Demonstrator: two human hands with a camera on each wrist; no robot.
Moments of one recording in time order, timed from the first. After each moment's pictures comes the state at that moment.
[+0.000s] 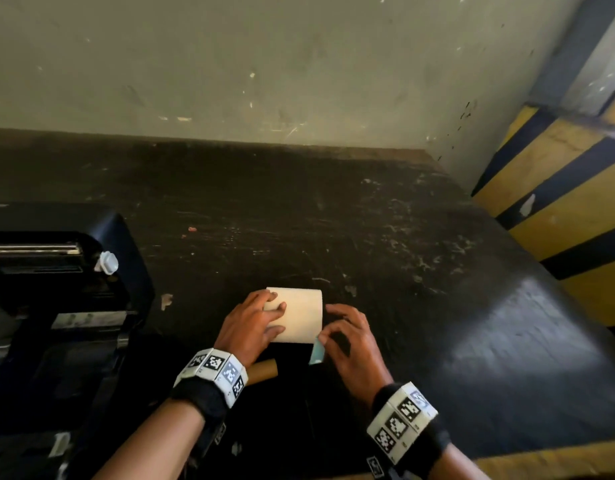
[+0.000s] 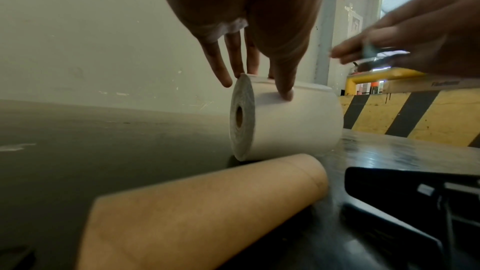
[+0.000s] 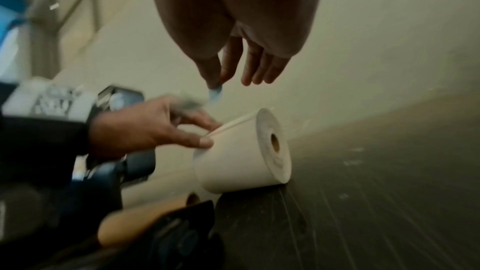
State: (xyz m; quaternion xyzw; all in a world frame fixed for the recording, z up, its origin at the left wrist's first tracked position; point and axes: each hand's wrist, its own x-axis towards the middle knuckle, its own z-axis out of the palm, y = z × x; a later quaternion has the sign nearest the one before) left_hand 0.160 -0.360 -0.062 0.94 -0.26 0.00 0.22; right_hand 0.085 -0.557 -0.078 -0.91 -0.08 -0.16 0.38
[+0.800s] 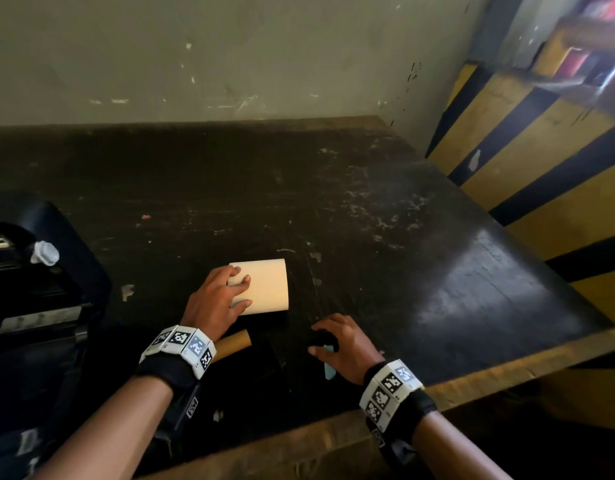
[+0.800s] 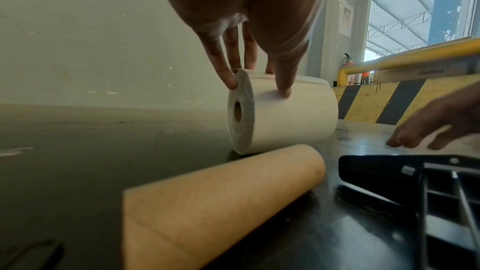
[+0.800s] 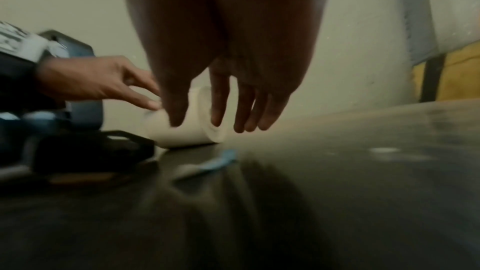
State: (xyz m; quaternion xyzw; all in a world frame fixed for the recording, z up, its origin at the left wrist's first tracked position) left_hand 0.161 -0.359 -0.074 0.94 -0.26 0.01 0.21; right_hand 0.034 -0.587 -0.106 -0.95 0.04 0.08 0.31
